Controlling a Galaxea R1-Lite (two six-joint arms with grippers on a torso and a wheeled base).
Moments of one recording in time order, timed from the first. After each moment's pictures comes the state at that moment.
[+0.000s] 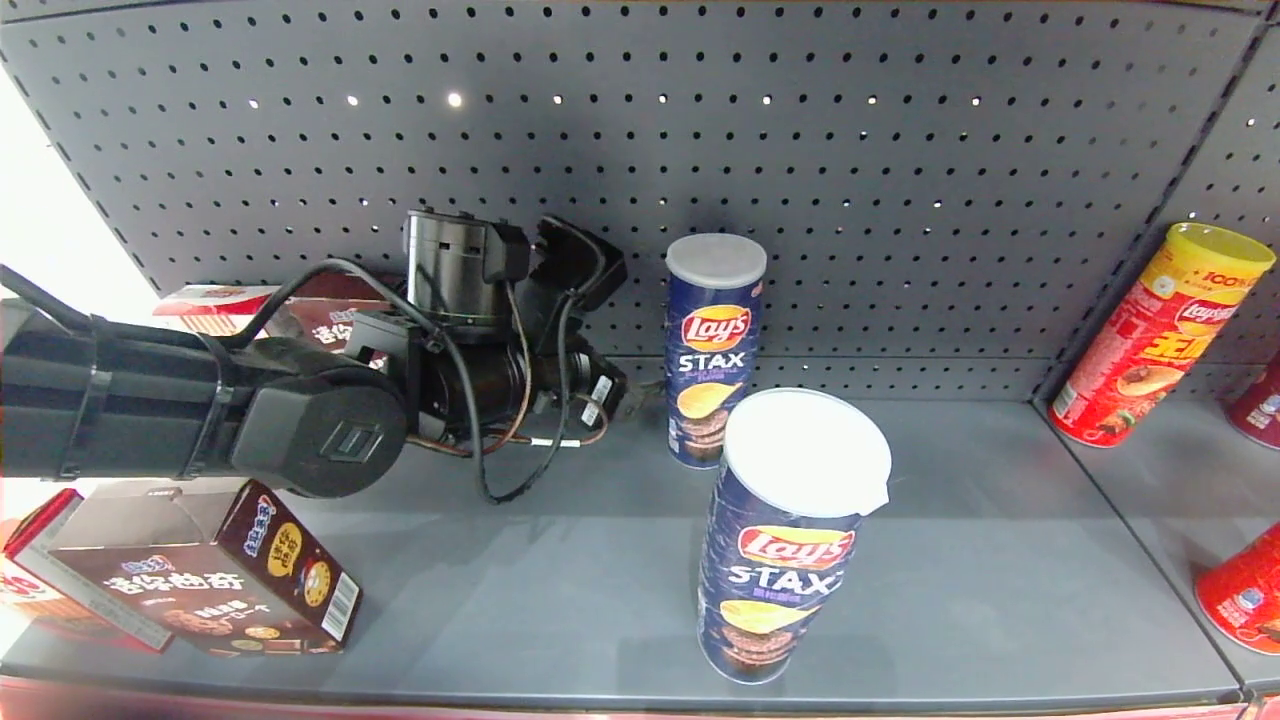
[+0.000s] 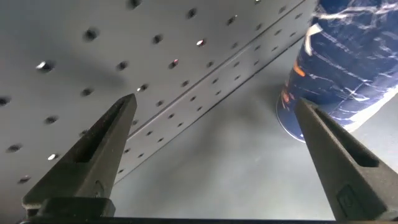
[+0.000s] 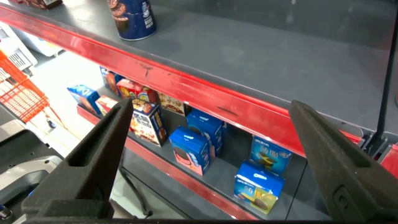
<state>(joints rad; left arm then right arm) -0.51 1.90 -1.25 -0.35 0.01 0.31 0.59 0.00 0.00 0.00 0.00 0.00</state>
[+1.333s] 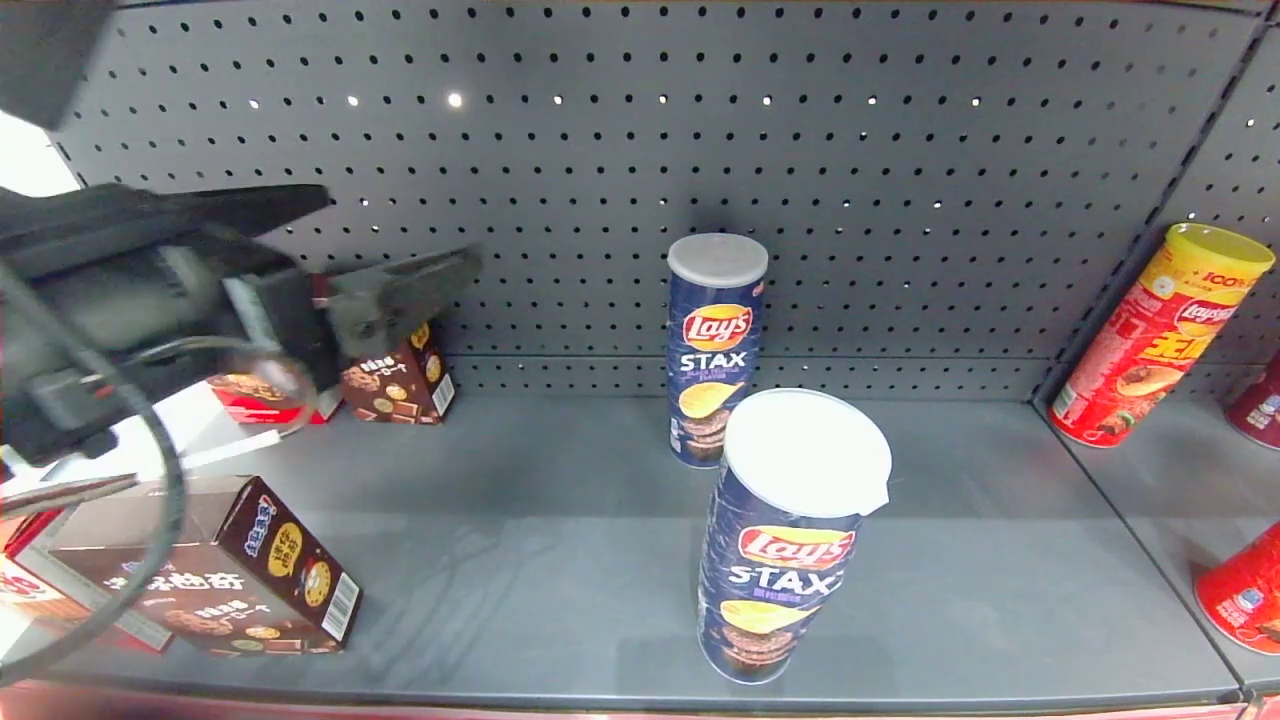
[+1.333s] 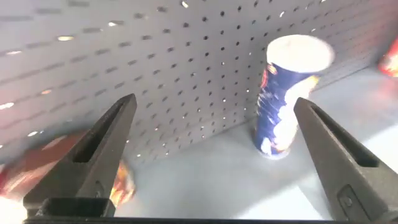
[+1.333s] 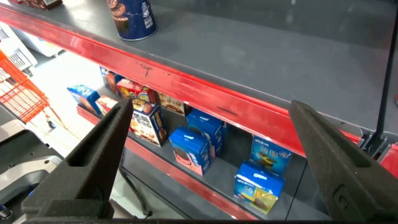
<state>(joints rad) -0.58 1.21 -0.86 -0.43 0.14 0.14 0.59 0.00 0.00 0.00 0.00 0.00</state>
